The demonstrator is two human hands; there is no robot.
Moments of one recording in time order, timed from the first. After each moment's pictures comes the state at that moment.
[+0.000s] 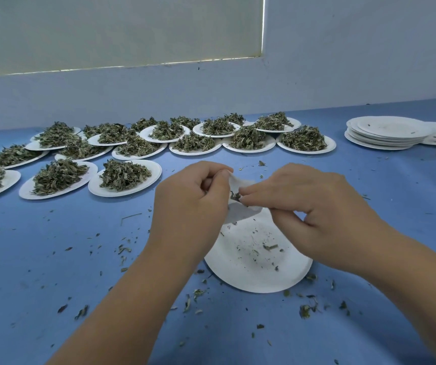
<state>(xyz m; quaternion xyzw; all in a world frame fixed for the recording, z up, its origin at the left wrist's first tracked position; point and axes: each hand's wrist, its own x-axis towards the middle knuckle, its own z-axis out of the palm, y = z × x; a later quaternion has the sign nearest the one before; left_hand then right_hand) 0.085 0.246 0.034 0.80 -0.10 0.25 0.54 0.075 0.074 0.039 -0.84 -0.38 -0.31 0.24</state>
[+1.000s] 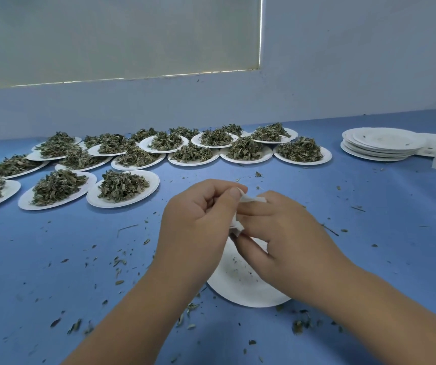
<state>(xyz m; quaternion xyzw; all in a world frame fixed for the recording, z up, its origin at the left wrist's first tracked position) 0.075 0.235 0.032 0.74 -0.12 0.18 0.64 0.073 0.096 0.022 -0.88 -0.34 -0.27 0.21</state>
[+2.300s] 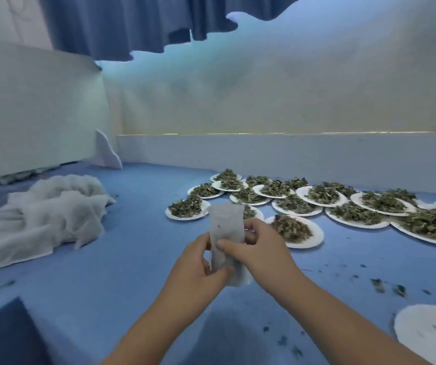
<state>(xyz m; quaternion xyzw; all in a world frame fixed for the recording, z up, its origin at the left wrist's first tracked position) -0.008 0.485 0.032 0.84 0.06 0.25 0.49 0.083 0.367 0.053 -0.72 -0.28 0.09 0.63</state>
